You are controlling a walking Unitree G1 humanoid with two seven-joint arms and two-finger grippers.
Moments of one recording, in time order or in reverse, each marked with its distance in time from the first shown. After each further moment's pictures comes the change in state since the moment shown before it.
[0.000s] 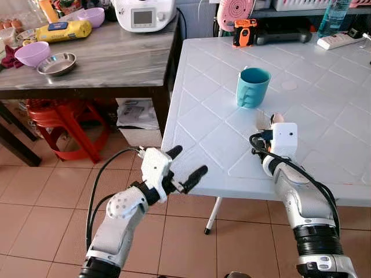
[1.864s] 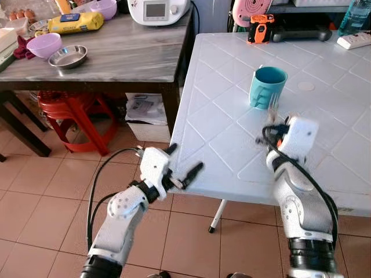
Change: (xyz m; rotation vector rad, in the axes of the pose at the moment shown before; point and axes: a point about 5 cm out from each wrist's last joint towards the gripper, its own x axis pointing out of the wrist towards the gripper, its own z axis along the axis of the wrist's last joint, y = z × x) left arm 0.003 0.010 -0.003 0.042 0.006 0.133; right arm -0.026 0.011 0.031 0.195 -0.273 -0.095
